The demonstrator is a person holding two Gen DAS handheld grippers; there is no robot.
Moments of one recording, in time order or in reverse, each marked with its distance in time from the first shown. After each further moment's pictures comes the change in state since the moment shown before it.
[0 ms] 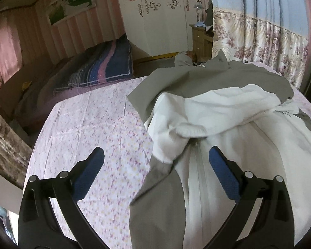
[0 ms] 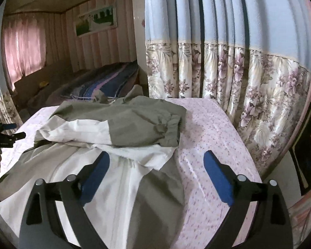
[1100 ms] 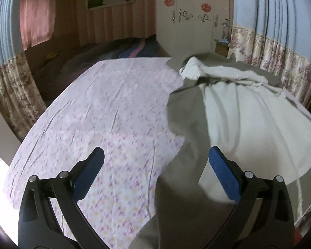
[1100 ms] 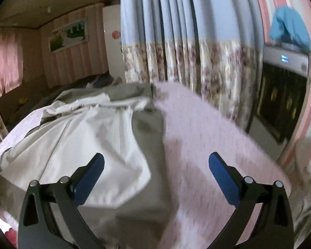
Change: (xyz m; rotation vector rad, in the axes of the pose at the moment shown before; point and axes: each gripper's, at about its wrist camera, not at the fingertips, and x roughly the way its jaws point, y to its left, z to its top) left arm -0.127 0.036 -0.192 -0.234 -0.049 0.071; right arm -0.141 0.021 -0.163 0.159 -0.042 -0.152
